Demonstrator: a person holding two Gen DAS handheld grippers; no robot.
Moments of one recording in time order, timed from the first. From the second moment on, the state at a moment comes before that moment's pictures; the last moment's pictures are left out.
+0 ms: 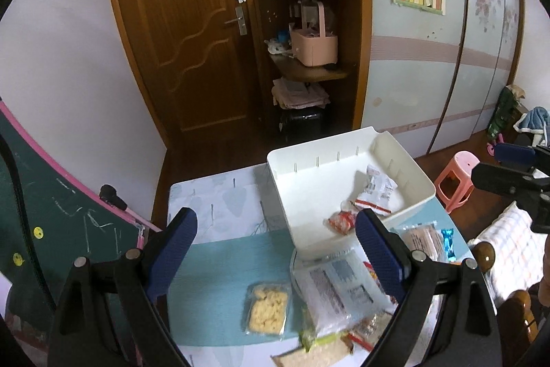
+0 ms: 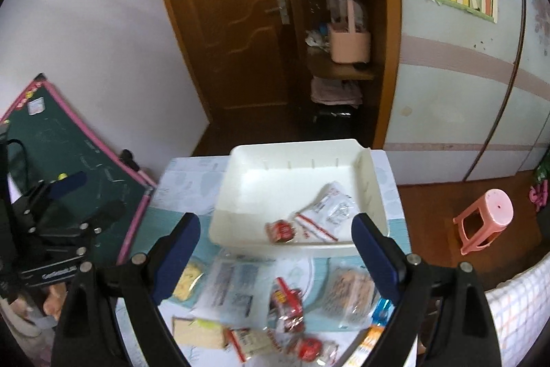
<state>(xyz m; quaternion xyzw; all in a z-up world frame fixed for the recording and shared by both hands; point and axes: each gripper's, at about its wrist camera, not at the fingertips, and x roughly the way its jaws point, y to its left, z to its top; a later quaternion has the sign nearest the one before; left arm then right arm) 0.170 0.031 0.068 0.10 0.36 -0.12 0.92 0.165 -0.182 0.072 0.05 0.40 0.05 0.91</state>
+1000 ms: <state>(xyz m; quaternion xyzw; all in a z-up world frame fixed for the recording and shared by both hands) 0.170 0.082 -0.151 0.10 0.47 -0.07 0.87 0.184 -0.143 -0.157 0.14 0.58 0.10 0.80</state>
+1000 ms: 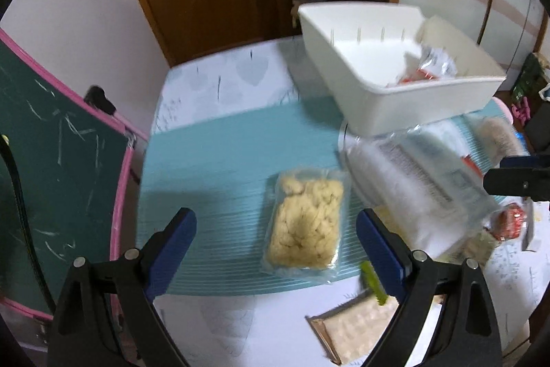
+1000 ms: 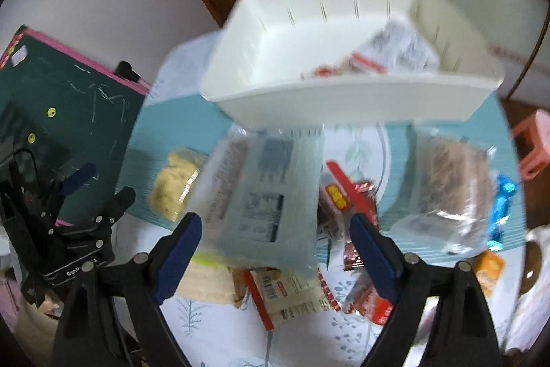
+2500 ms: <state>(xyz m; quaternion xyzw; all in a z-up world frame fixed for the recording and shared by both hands) 0.166 0.064 -0.075 0.09 0.46 -0.09 0.88 0.171 -0.138 -0.046 0.09 0.46 0.17 0.87</state>
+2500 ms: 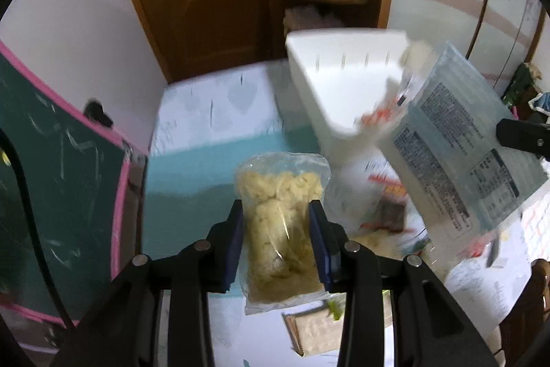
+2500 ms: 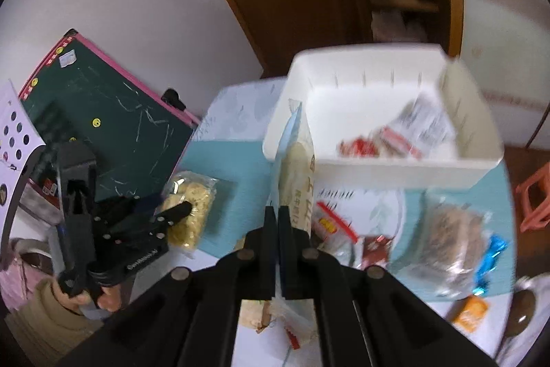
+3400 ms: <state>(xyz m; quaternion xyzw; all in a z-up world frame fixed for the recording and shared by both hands) 0.292 -0.048 0.096 0.09 0.33 -0.12 0.93 0.268 -0.206 0.115 0.02 0.33 0.04 0.94</state>
